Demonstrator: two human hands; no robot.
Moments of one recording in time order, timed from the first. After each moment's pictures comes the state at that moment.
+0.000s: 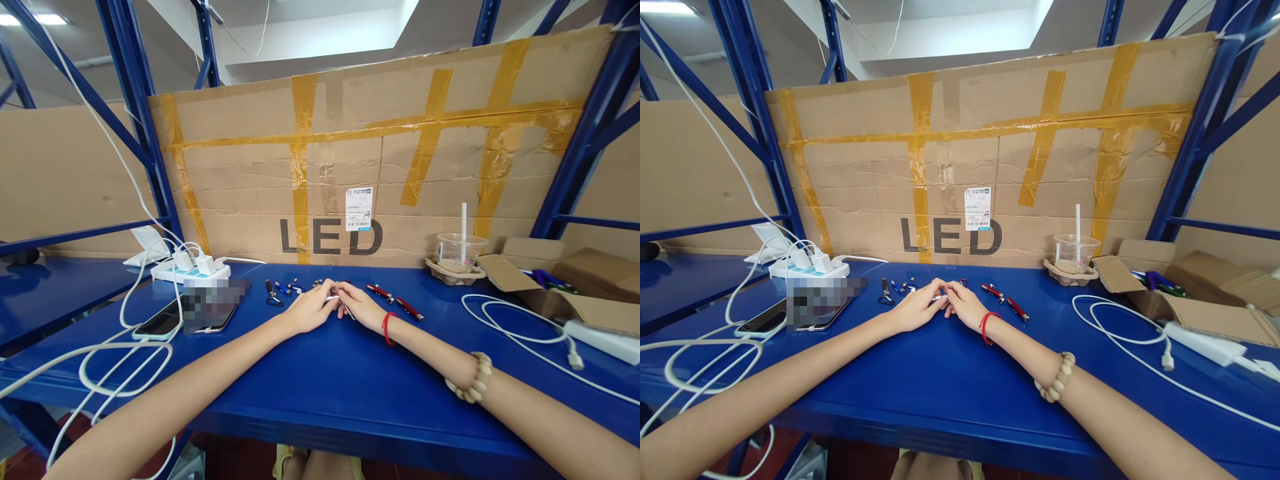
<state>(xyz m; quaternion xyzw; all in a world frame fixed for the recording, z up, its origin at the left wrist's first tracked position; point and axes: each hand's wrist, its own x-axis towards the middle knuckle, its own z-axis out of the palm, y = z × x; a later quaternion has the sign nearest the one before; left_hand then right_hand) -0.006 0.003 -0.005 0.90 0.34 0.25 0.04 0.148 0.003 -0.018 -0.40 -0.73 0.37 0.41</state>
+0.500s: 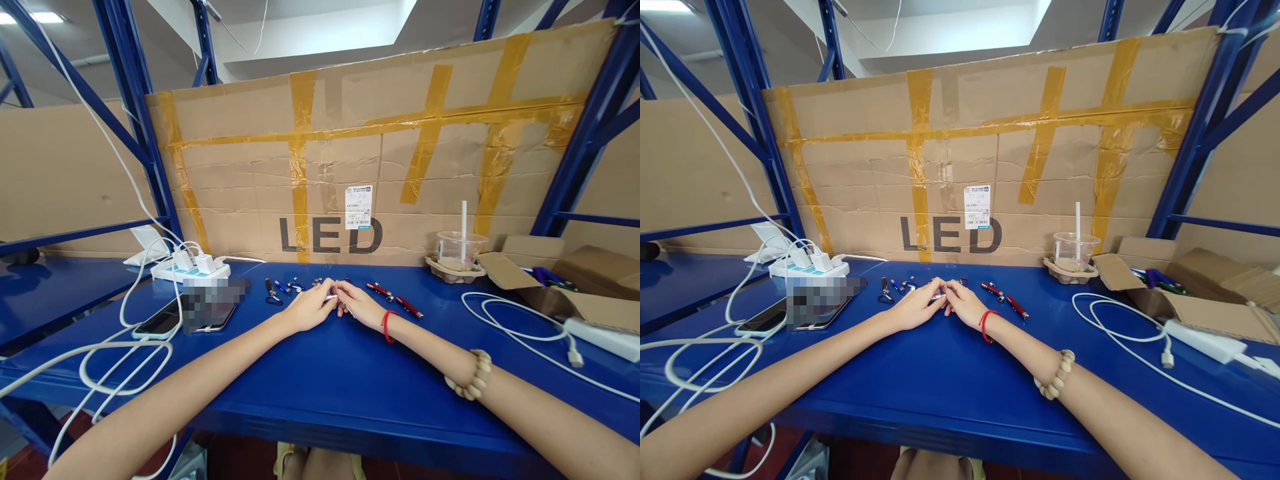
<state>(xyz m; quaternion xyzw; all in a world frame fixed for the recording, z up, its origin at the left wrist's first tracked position) -0.006 0.004 -0.005 0.91 0.33 0.25 0.03 0.148 0.001 -0.016 -0.41 -0.73 0.37 0.40</state>
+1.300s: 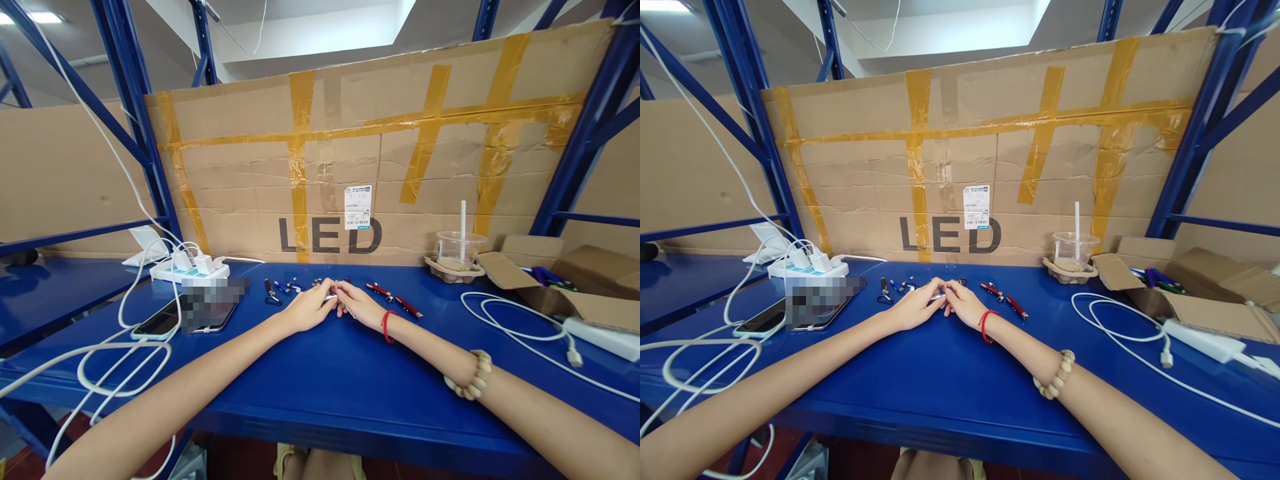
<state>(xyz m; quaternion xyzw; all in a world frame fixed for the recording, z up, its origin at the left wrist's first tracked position) -0.006 0.002 -0.003 0.91 0.32 0.25 0.05 0.148 0.002 -0.016 -0.41 -0.74 0.36 0.39</state>
